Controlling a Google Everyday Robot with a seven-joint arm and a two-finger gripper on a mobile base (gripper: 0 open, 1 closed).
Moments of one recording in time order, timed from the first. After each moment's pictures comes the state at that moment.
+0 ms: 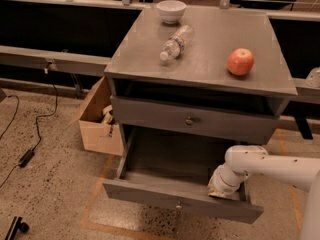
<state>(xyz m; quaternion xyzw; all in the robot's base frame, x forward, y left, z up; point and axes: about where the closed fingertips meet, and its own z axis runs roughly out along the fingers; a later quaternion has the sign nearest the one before) 0.494 -0.208 0.408 -0.66 0.74 0.10 0.09</state>
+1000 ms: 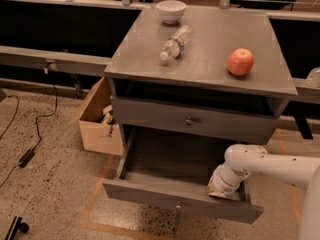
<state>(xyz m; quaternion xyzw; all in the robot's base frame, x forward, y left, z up) 0.492 -0.207 0.406 -0.66 0.74 0.11 0.08</state>
